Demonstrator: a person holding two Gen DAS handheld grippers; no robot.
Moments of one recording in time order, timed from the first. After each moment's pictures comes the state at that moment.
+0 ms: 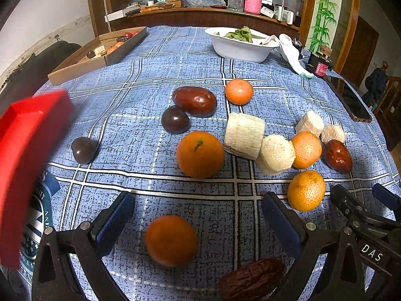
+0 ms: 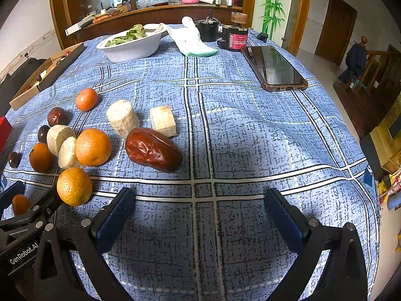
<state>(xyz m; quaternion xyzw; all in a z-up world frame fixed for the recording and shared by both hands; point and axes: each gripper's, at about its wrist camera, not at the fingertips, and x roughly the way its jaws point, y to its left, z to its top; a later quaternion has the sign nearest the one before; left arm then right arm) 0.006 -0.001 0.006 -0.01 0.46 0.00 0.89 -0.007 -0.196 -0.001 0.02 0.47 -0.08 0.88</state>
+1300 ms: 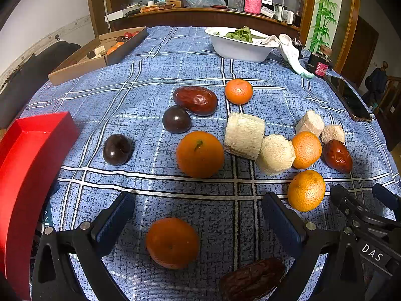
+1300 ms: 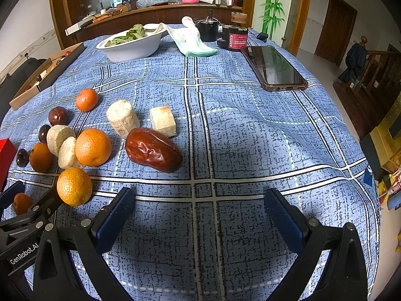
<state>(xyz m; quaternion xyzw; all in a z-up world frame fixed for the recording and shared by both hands) 0.005 0.000 0.004 -0.01 0.46 0.00 0.89 -0.007 -0.196 -0.002 0.02 0.47 -0.08 0.88</state>
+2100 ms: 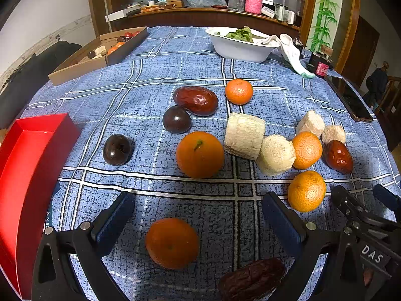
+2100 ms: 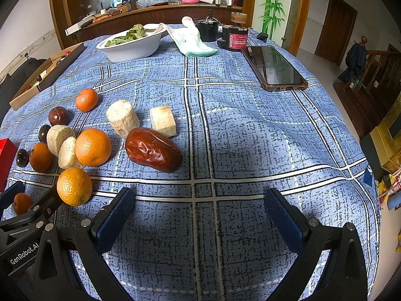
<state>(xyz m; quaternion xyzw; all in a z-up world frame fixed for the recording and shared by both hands) 0.003 0.001 0.002 -0.01 0.46 0.01 0.89 -0.007 -0.196 -0.002 0.02 0.47 -0.08 0.88</state>
